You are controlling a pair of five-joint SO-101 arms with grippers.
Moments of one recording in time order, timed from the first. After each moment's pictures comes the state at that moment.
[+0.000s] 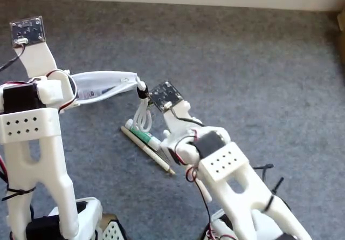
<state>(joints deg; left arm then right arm) -18.8 -25.8 11.1 83.6 12.3 -36.9 -40.3 50.2 57.1 8.8</state>
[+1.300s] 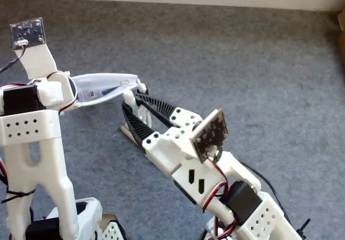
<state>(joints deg) -18.8 -26.5 12.4 83.5 12.4 -49.8 -72.2 54.2 19.9 2.9</state>
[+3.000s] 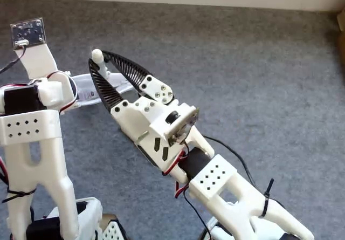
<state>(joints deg) -18.8 -26.5 12.4 83.1 12.4 -49.8 -40.0 51.3 -32.3 9.5</state>
